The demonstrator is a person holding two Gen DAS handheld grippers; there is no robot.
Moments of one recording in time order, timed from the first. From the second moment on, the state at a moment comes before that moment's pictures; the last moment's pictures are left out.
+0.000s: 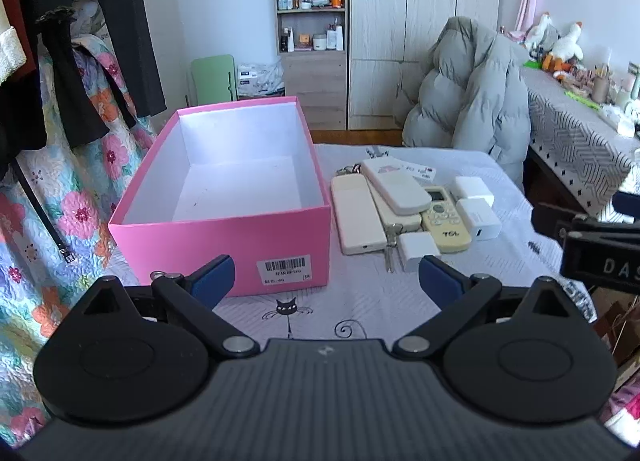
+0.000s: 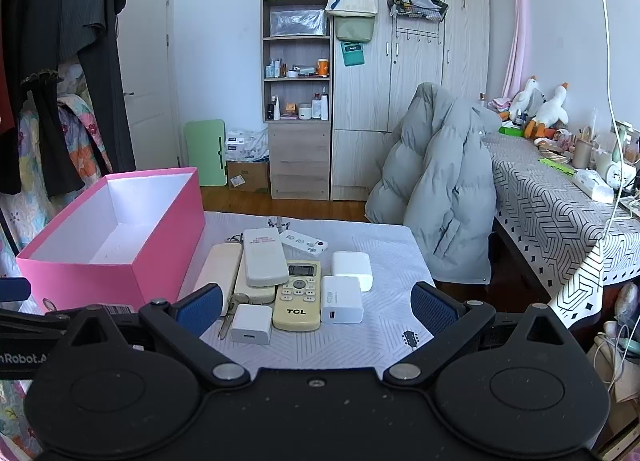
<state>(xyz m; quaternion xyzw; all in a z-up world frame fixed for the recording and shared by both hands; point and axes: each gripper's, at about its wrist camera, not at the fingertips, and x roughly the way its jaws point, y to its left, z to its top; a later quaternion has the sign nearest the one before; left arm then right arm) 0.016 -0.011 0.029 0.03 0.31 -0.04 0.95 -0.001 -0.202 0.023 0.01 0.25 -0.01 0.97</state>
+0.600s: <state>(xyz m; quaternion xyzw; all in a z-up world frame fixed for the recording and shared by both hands) 0.027 0.000 0.022 0.01 0.35 0.04 0.94 0.001 -0.204 0.018 0.01 0.26 -0.01 0.97</state>
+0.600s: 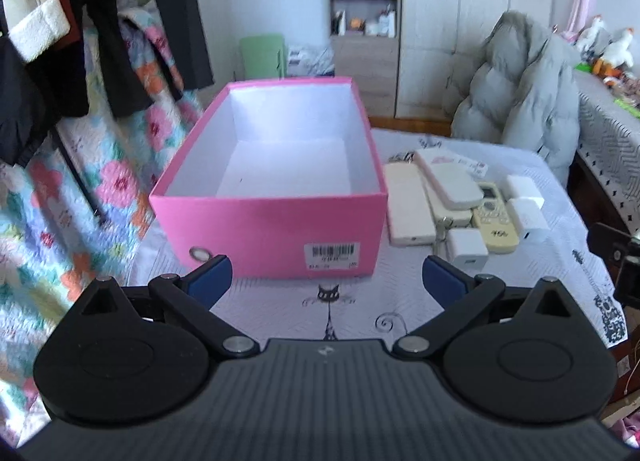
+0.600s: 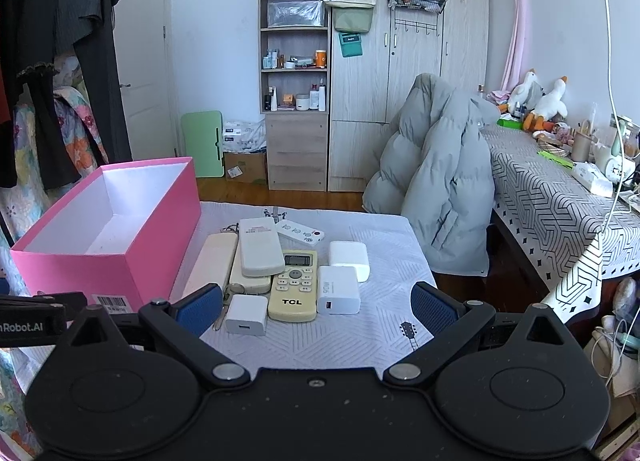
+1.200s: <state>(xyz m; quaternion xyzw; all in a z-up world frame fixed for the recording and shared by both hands) 0.022 -0.006 0.020 0.02 0.34 -0.01 0.94 0.004 -0.202 0.012 0.01 0.28 -0.01 0.96</state>
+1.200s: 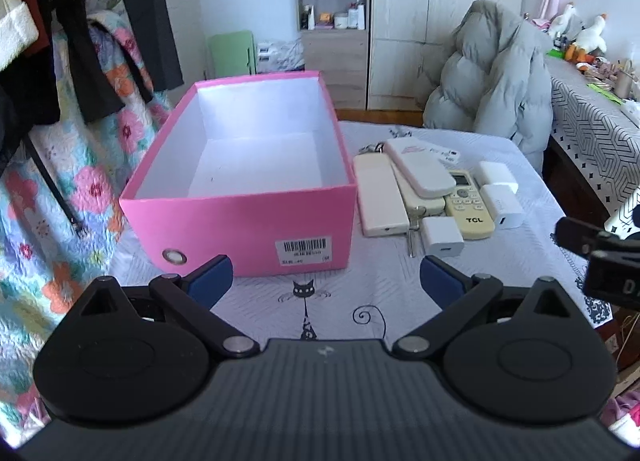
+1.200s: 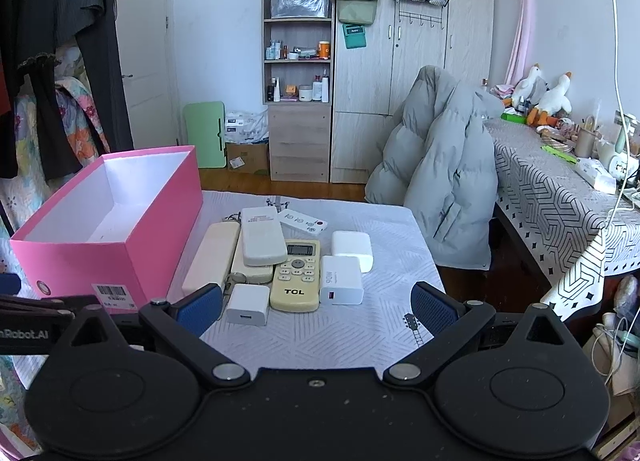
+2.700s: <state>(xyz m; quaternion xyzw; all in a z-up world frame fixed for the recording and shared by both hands) 0.044 0.010 0.020 0.04 0.33 -0.01 0.94 0.022 -0.208 0.006 0.02 0.31 0.02 0.95</state>
